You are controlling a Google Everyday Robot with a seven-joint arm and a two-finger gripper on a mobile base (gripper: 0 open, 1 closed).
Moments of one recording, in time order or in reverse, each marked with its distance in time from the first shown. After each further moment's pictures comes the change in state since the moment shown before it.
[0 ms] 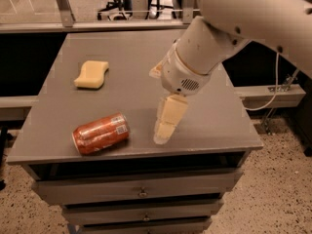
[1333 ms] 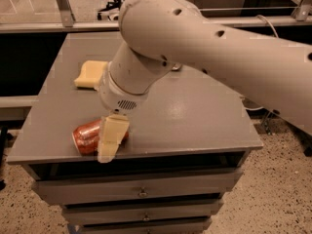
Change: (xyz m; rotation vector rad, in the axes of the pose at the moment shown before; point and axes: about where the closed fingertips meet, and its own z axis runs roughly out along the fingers) arm -0.108 0.026 0.073 -0.034 -0.078 -0.147
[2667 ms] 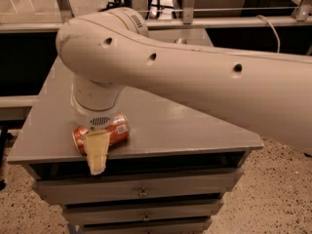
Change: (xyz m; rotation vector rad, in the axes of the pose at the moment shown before) arm -0.013 0.008 0.048 -0.022 0.190 -0.183
